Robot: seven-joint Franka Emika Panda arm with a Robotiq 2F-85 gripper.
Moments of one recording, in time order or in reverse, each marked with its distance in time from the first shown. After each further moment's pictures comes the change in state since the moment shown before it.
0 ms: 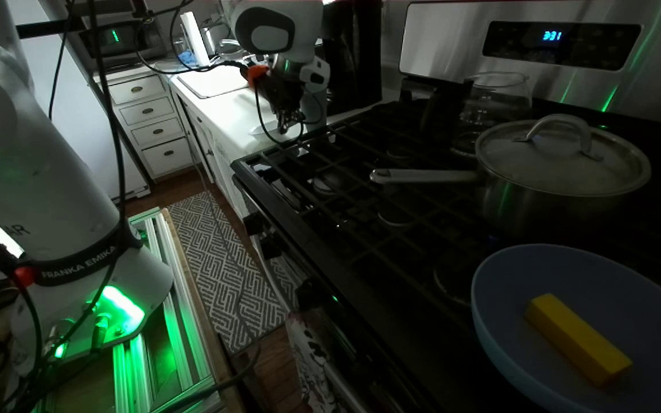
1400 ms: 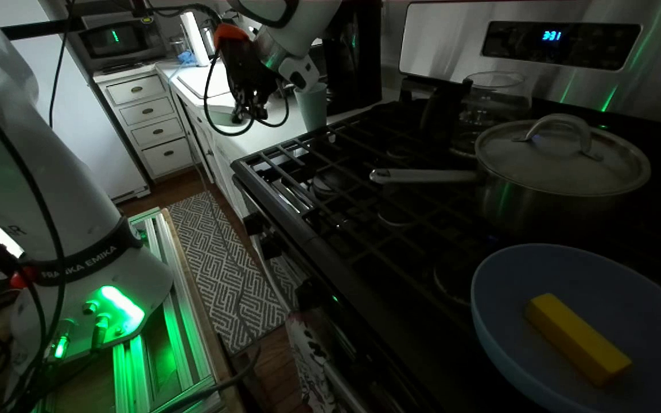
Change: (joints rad) arm -0.069 -0.352 -0.221 -0.227 0.079 -0.624 0.044
